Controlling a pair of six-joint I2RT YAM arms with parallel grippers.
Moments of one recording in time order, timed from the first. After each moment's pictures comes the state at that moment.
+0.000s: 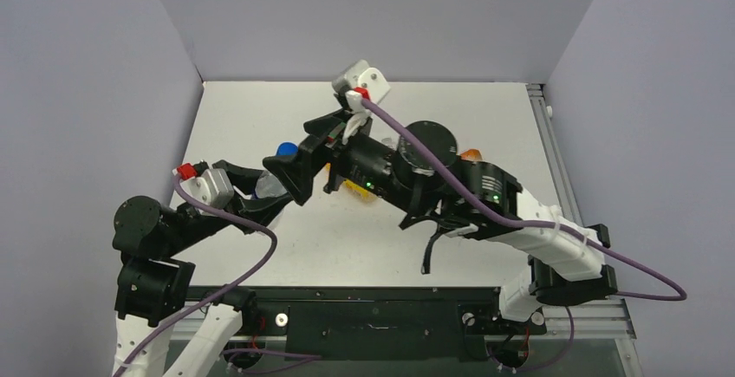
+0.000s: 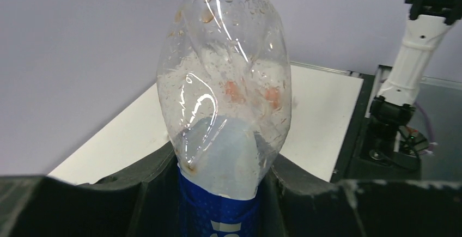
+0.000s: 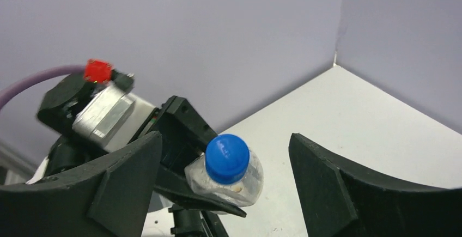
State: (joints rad) left arm -0.24 0.56 1.10 -0.35 0.83 -0.07; right arm 1.40 1.54 2.16 -0.53 0.33 0.17
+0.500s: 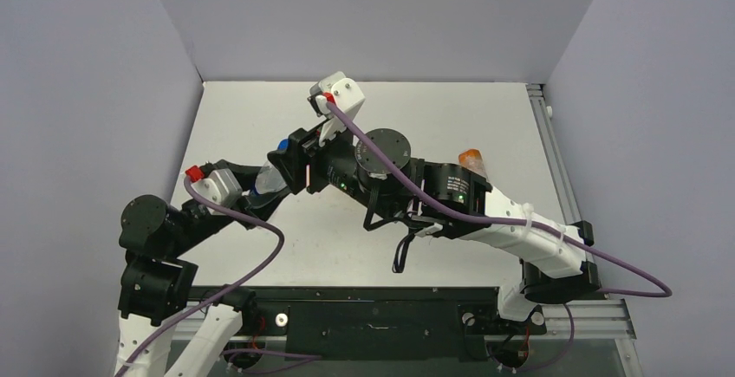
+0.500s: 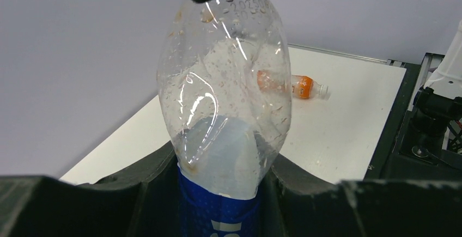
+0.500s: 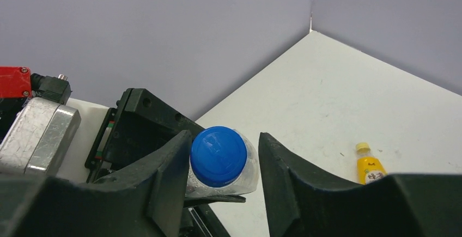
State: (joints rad) left arm -0.25 0.54 1.06 -0.38 0.70 0.07; right arm 1.39 1.65 2.18 -0.58 0.48 0.26
